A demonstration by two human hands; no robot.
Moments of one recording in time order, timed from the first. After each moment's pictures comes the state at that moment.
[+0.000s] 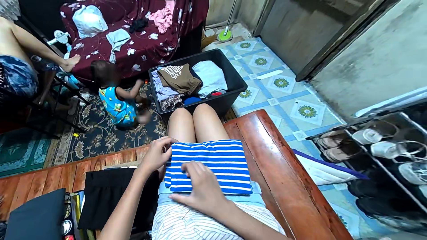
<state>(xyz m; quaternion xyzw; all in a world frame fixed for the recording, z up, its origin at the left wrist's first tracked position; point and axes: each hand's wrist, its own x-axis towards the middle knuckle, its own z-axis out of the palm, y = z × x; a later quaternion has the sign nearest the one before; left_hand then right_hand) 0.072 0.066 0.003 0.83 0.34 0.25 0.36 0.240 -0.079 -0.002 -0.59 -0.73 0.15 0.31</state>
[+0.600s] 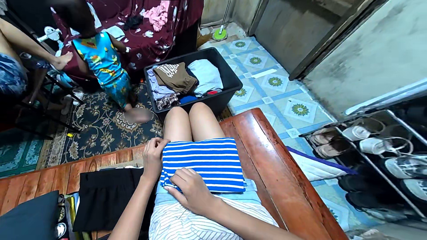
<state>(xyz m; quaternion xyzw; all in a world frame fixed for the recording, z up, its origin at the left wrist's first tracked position) 0.075 0.045 -0.052 0.83 0.44 0.33 0.07 0.225 -0.074 -0.027 -0.48 -0.79 0.13 0.36</state>
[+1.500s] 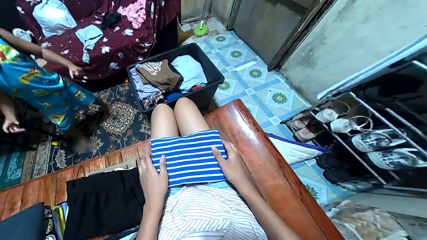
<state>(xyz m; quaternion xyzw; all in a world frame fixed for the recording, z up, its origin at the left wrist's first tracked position) 0.111 -0.037 -0.021 0.64 0.68 0.26 0.26 0.347 -0.097 -0.026 -0.76 -0.39 0.30 0.42</state>
